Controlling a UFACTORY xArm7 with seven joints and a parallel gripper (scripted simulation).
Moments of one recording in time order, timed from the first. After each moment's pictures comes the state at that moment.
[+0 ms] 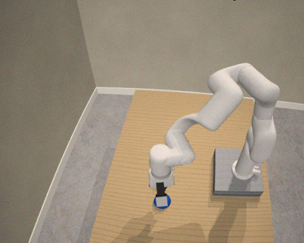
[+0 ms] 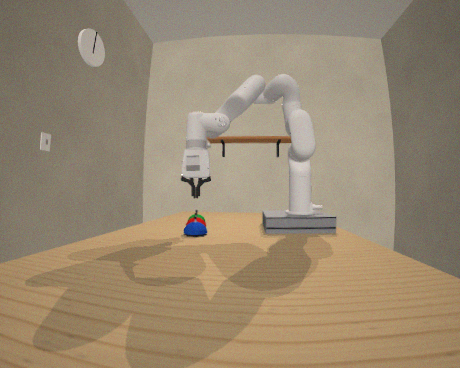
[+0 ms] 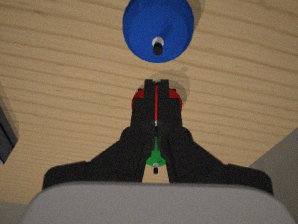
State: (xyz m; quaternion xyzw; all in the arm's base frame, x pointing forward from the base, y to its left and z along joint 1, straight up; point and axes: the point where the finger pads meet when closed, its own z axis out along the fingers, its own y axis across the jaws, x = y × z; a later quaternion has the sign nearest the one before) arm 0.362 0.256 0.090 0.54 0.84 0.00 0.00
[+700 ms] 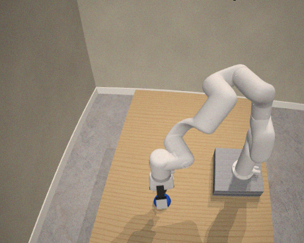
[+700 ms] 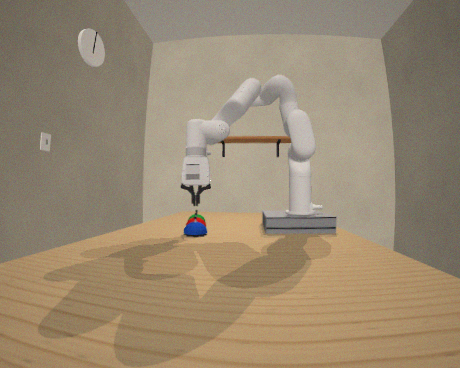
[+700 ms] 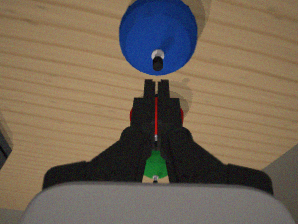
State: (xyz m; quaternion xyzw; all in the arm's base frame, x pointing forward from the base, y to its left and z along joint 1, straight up) arm 0.362 0.256 0.063 0.54 0.84 0.00 0.00
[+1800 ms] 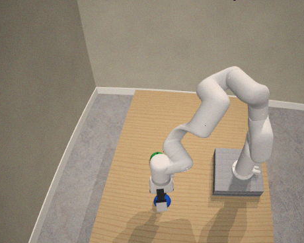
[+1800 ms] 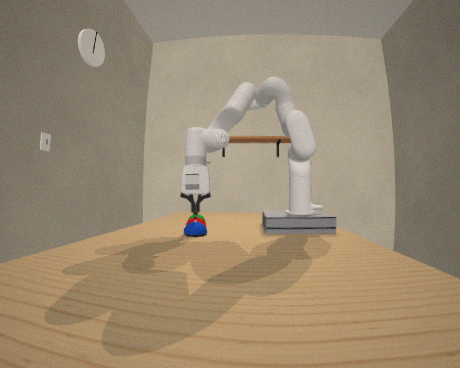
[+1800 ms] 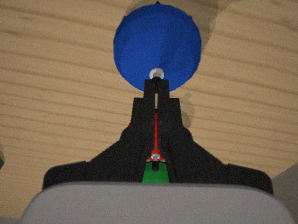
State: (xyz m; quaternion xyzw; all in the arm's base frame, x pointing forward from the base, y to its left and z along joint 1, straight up) arm 0.363 0.256 0.033 0.54 0.84 0.00 0.00
